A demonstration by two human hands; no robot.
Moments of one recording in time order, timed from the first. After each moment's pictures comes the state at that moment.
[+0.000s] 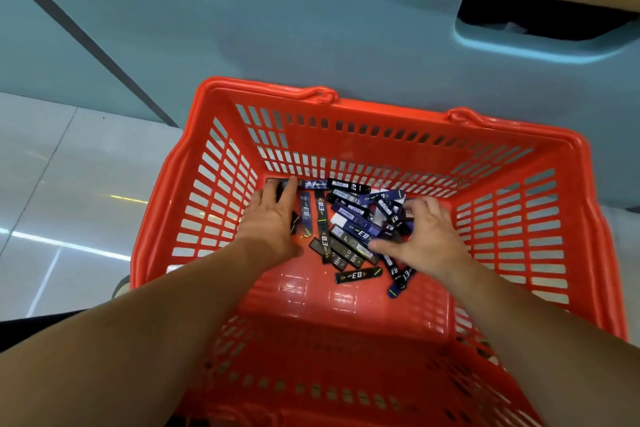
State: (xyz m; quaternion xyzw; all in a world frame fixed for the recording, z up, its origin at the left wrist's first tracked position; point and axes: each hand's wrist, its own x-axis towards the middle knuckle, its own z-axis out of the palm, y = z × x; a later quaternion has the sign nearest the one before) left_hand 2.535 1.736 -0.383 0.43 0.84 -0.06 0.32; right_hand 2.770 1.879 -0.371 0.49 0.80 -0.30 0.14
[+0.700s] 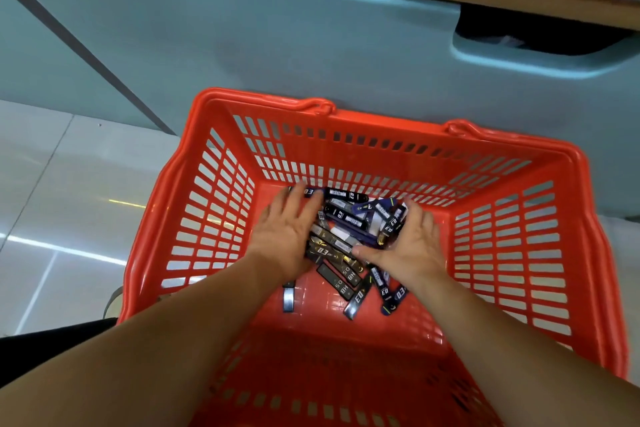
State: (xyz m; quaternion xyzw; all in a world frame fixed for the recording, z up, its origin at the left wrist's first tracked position) left_hand 2.554 1.744 -0.376 0.54 0.79 -0.08 0.27; right_hand 2.746 1.858 -0.374 0.58 0.75 -0.31 0.10
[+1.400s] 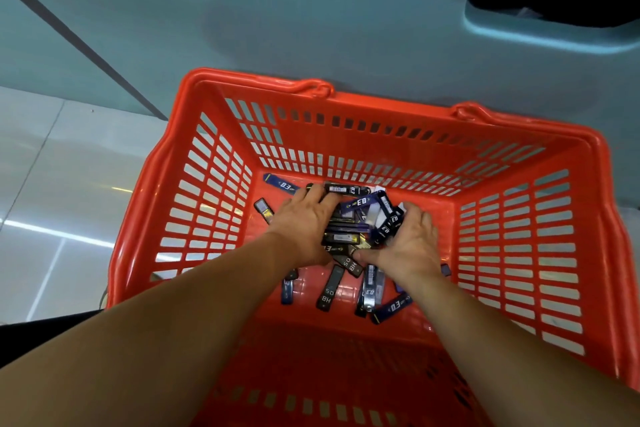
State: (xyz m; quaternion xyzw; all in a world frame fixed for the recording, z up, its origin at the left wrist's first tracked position) left_hand 2.567 1.770 -0.387 0.58 0.75 -0.07 0.31; right_hand 2.746 1.848 -0.394 0.61 0.72 -0.32 0.08
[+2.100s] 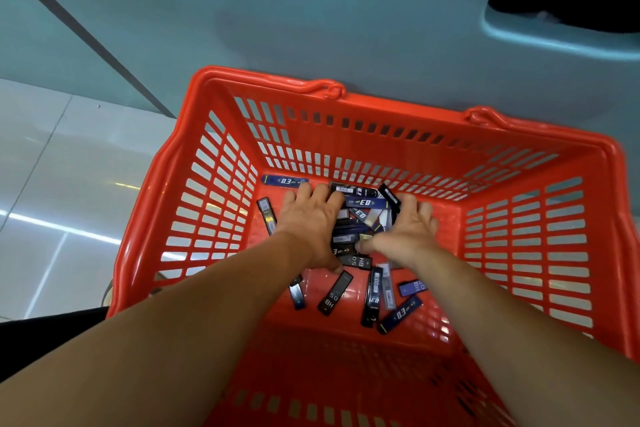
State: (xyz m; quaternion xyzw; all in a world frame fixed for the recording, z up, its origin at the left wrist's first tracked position) left_hand 2.572 1.777 -0.387 0.58 0.76 -0.14 0.26; right_hand 2.721 1.869 -0.383 0.61 0.68 -0.39 0.15
